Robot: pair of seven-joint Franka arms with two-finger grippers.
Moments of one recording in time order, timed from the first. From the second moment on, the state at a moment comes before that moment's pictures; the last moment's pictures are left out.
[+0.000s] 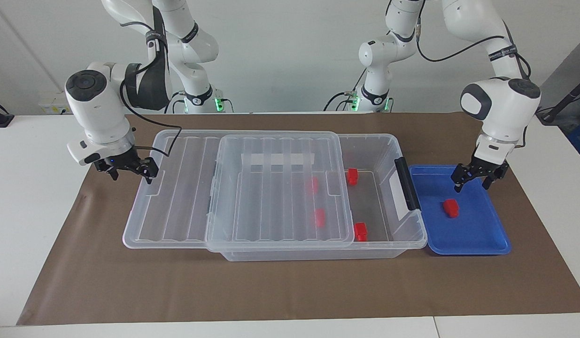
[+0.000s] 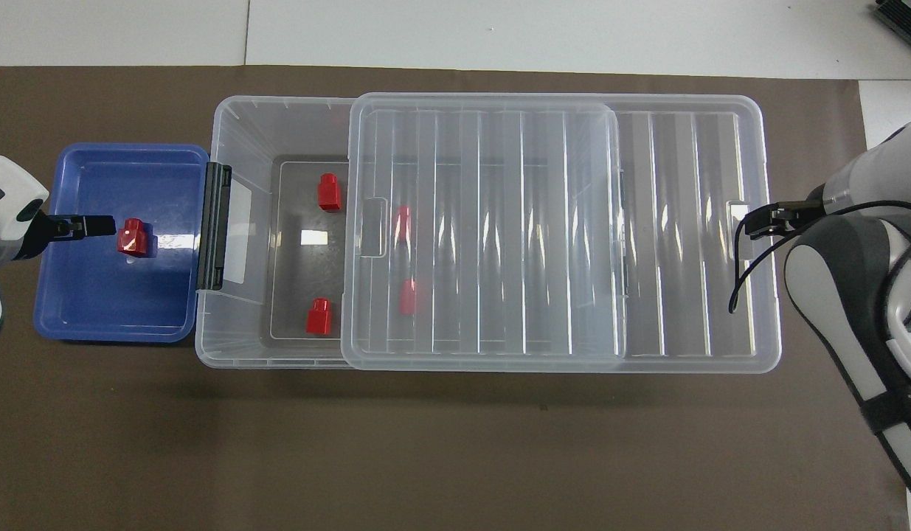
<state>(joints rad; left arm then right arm) 0.28 0.14 -0.14 -2.08 0.00 2.47 0.14 -0.01 0.12 -0.04 -1.83 -0.16 1.95 0.08</state>
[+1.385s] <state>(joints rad) 0.28 0.27 -0.14 -2.14 0.00 2.67 0.14 -0.02 -0.06 -0.01 -1.63 -0.01 1.60 0.20</state>
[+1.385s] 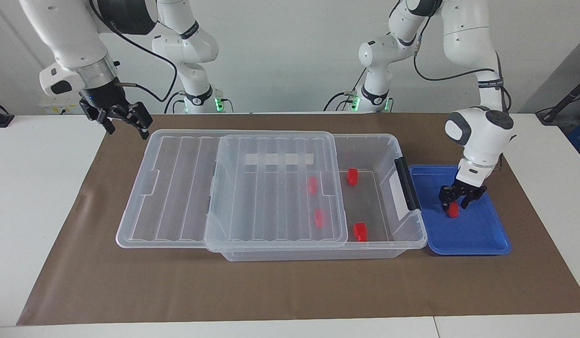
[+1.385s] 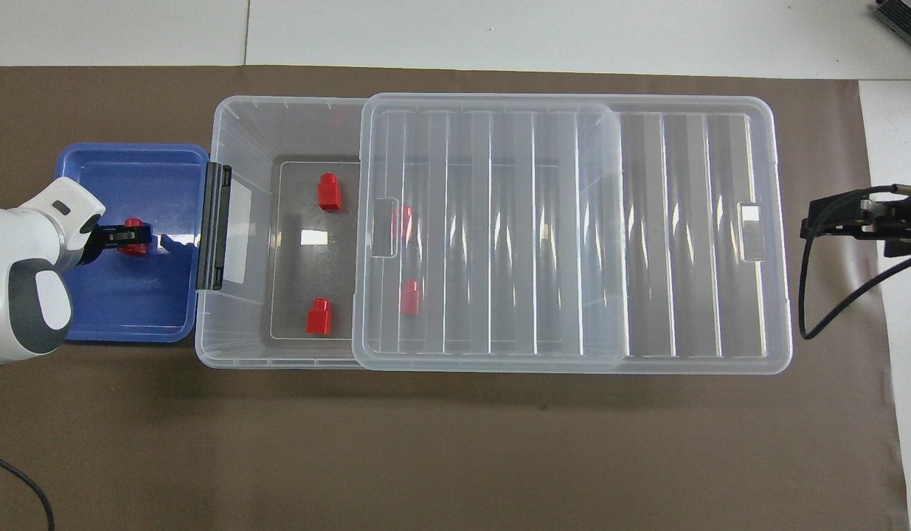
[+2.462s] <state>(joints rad) 0.23 0.18 -0.16 -1.78 0.00 2.06 -0.03 -0.01 -0.05 -0.01 -1.61 0.00 1.56 0.18</state>
